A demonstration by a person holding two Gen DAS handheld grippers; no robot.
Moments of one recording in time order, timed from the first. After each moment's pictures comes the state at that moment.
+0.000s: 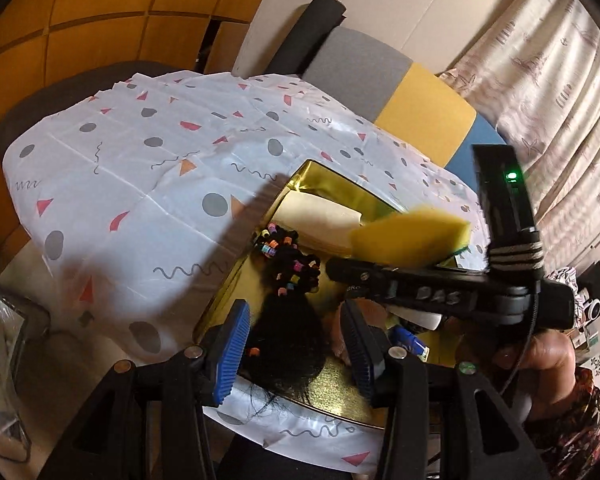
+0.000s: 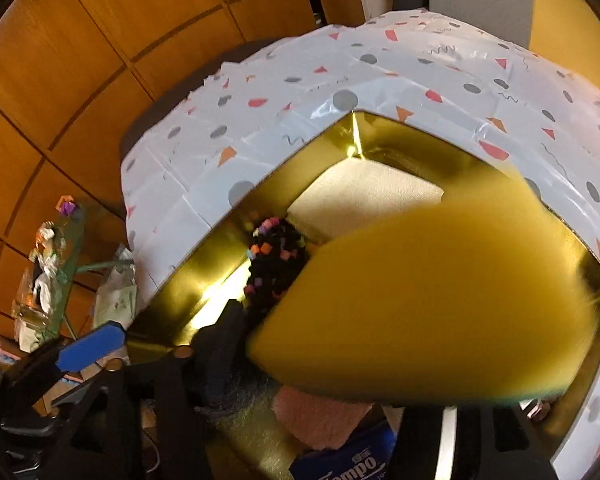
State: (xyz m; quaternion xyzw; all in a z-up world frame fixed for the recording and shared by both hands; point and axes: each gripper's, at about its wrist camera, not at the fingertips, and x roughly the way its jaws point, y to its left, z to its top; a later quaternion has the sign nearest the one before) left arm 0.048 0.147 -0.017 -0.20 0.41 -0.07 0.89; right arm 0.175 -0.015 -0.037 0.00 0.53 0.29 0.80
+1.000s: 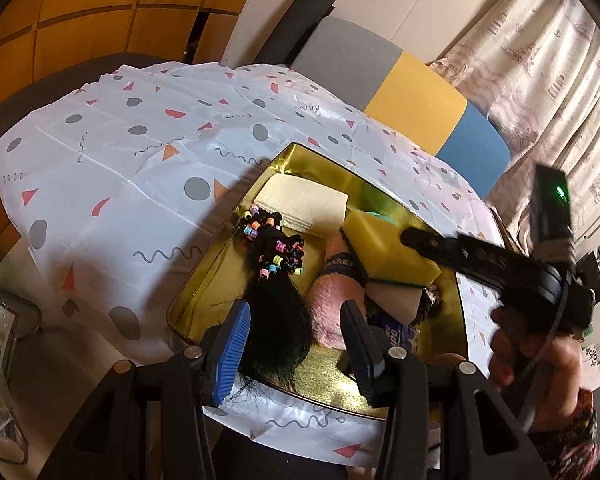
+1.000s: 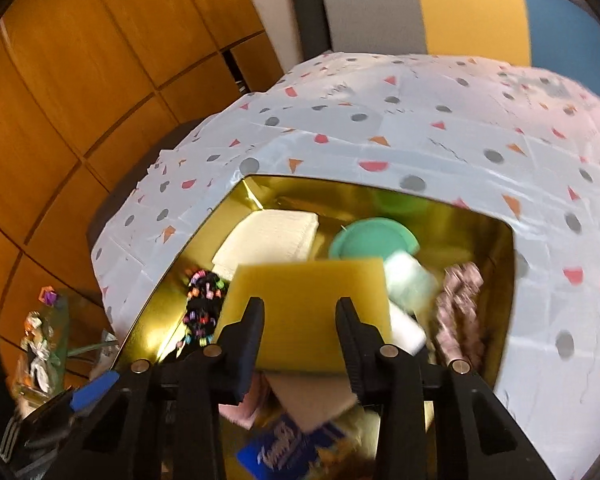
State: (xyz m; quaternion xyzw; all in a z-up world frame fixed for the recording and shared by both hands) left arm 0.046 0.133 -0.025 -0.20 0.42 -0.09 0.88; right arm 0.162 -0.089 -0.017 0.08 0.46 0.18 0.86
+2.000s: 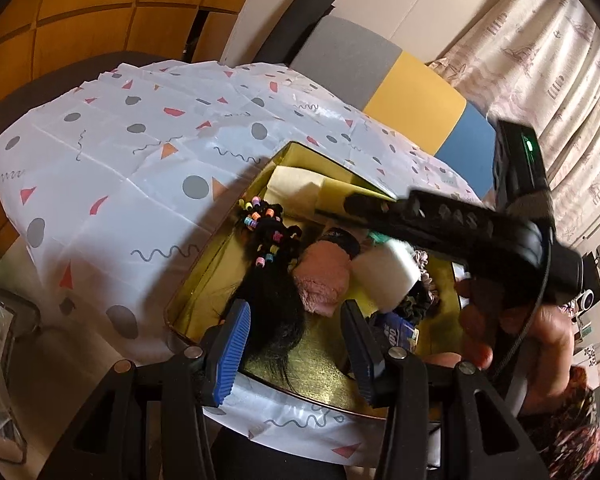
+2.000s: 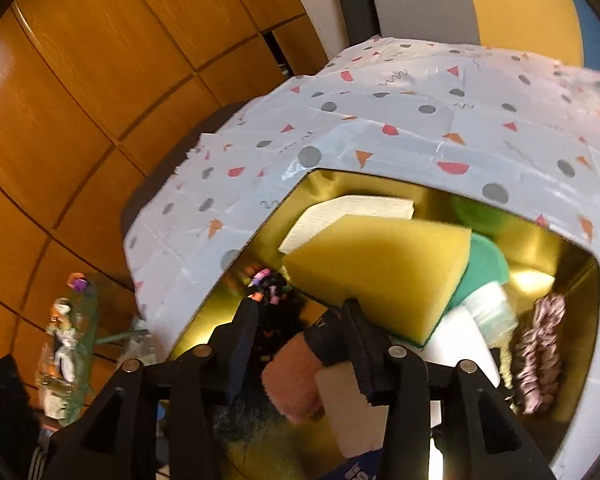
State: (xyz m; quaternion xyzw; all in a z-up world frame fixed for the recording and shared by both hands) left arm 0.047 0.134 -0.024 -0.20 0.42 -0.09 0.88; right arm 0.180 -0.045 -0.018 0.11 0.48 0.26 0.83
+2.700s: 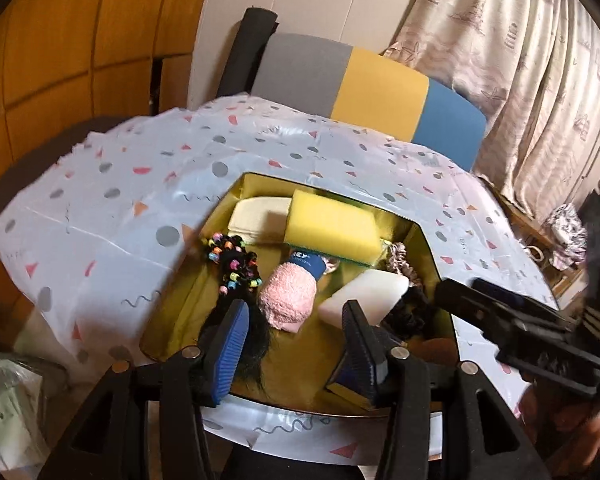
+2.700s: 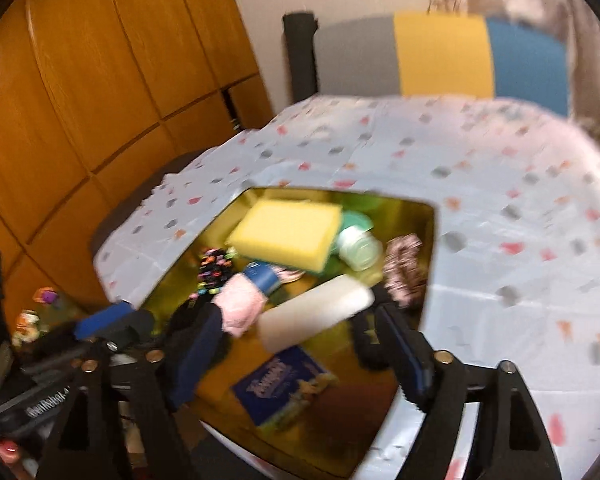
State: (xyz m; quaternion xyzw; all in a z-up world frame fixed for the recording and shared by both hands) left arm 0.028 0.085 0.011 -0.08 0.38 -0.10 0.92; right arm 0.052 -0.119 0.022 0.07 0.38 0.13 0.91
